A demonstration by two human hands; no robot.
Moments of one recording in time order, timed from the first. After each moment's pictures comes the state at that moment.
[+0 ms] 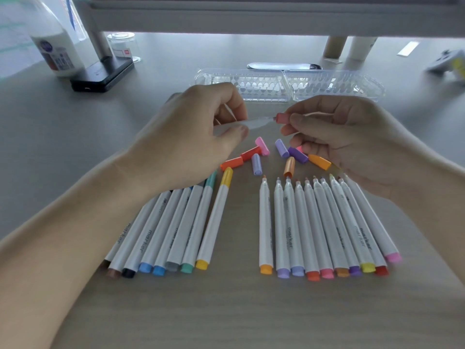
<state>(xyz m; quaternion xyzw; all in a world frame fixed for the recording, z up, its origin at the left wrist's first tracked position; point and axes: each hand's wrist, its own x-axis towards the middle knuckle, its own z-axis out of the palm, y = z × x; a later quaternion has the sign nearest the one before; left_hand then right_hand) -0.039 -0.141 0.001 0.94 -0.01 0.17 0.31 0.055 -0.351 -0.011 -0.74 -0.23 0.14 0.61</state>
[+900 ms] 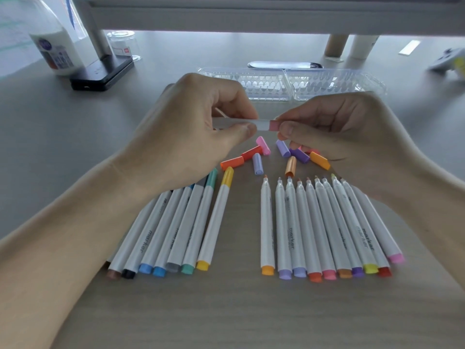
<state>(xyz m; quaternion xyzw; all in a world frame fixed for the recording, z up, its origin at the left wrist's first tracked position) -0.043 -0.141 0.003 0.92 -0.02 0.21 0.33 0.044 -0.353 -0.013 -0.75 -0.33 0.05 0.57</state>
